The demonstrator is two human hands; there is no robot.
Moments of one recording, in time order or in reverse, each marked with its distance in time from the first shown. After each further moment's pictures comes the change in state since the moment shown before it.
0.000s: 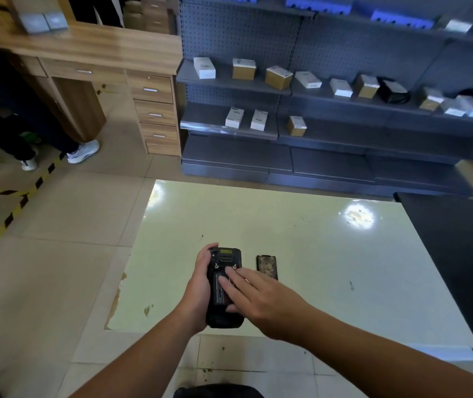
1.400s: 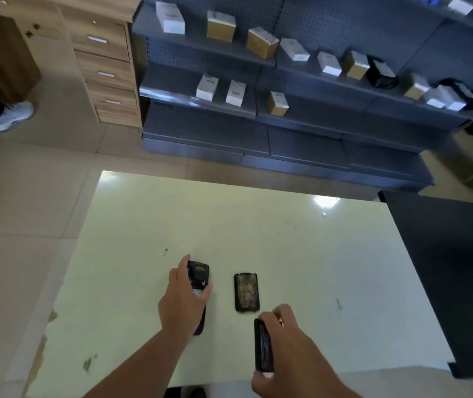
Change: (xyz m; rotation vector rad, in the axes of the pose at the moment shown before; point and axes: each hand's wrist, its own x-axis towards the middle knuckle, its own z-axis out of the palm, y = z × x) left_hand 0.159 -0.045 -0.027 1.230 0.391 0.345; right_hand 0.004 0.036 -0.002 0.670 -0.642 1.033
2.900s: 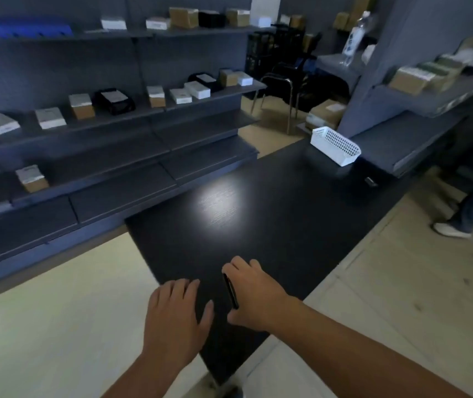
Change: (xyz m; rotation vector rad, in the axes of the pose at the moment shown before) left_hand -0.257 0.532 0.413 0.560 -0.116 0.980; right_hand -0.134 0.663 -0.165 0.141 0.418 0.164
